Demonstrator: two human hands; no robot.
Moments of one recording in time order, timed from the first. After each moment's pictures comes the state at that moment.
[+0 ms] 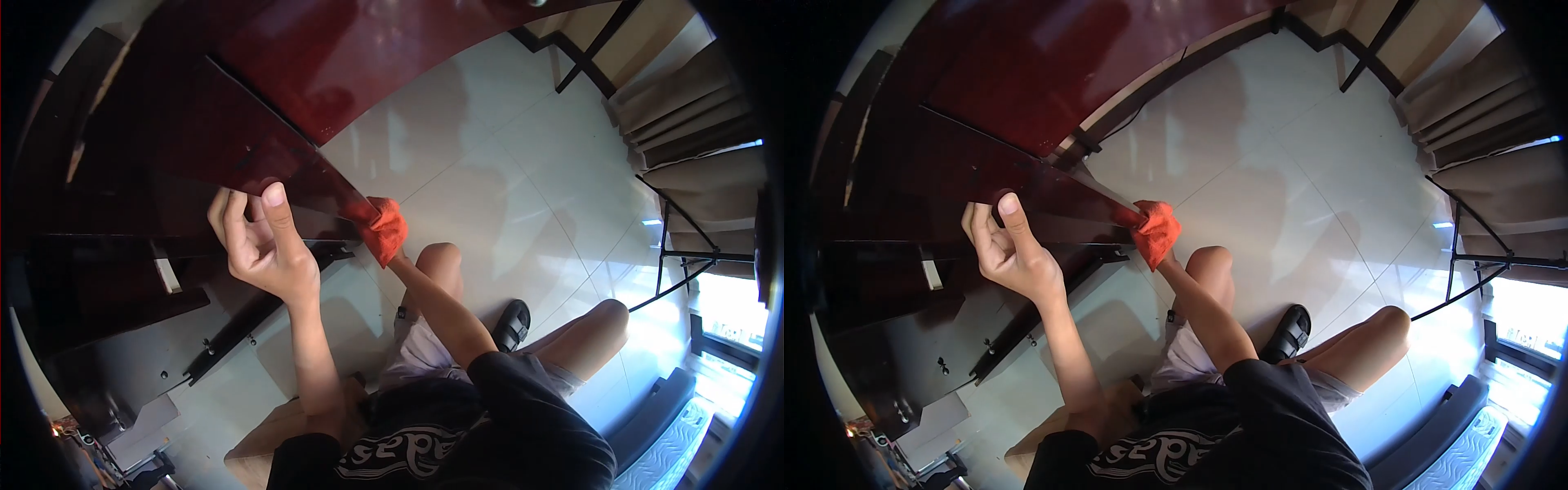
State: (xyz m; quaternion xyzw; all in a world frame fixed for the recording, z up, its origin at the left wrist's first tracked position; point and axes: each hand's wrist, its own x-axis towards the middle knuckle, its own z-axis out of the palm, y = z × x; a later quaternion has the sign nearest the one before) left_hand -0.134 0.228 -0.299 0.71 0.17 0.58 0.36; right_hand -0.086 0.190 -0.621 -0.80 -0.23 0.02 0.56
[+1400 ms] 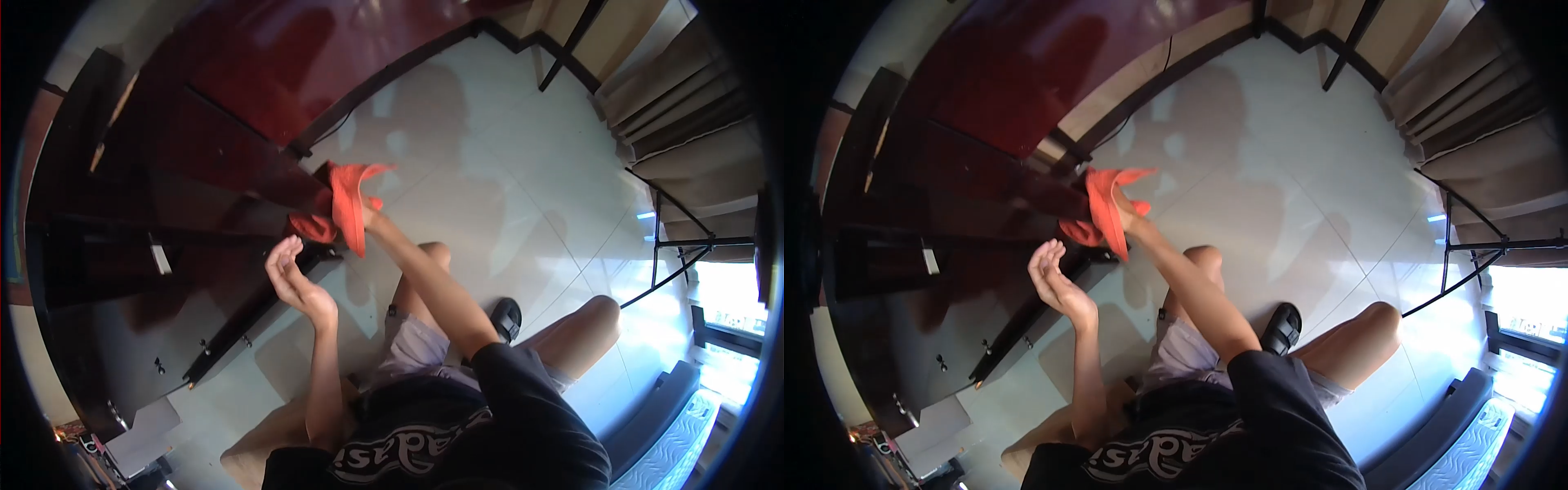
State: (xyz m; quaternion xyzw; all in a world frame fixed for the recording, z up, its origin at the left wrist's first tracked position) left_hand -0.193 0.191 -0.404 0.67 0.30 0.50 0.46; right_hand -0.043 0.190 -0.485 -0.69 -0.27 0.19 0.64
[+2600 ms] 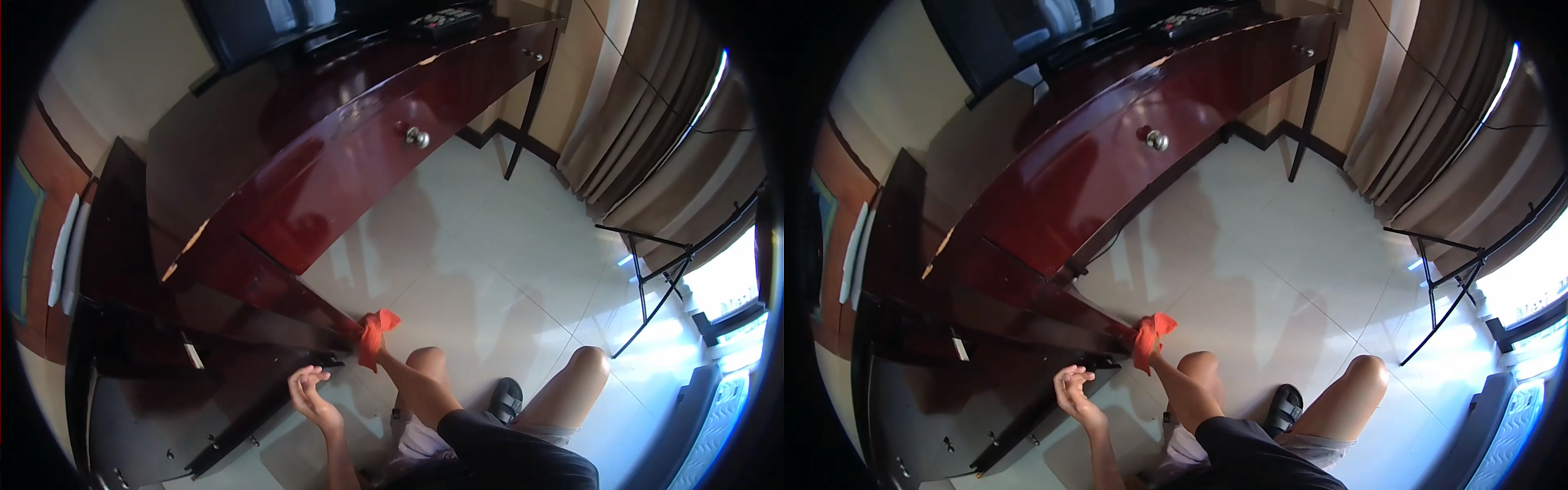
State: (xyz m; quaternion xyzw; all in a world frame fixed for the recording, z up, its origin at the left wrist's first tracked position) left_hand -0.225 0.185 -0.416 0.64 0.32 0.46 0.53; right_hand -0.090 0.184 -0.653 -0.75 -0.19 0.12 0.62
